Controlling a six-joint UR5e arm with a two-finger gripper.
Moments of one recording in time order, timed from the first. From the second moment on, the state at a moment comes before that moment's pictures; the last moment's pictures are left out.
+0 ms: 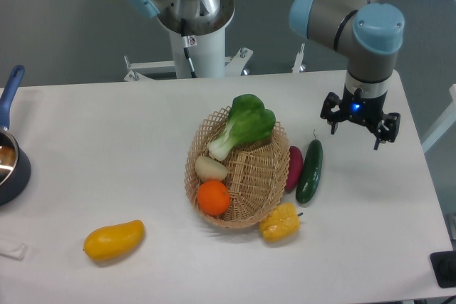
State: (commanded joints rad) arm 2.82 -1.89 -1.70 -0.93 1.53 1.35
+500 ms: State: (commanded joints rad) arm 2.82 -1.88 -1.69 -0.92 1.52 1.32
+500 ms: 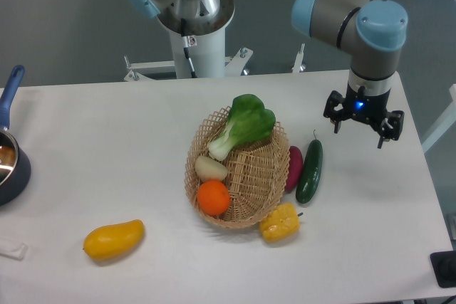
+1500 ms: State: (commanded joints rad) arm 2.51 -1.80 -1.72 -0.88 1.52 1.00
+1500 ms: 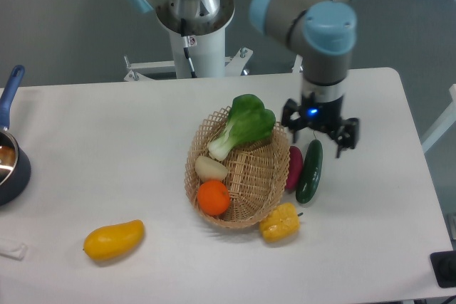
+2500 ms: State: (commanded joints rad) arm 2.08 -2.10 -1.52 -0.87 1.52 0.91
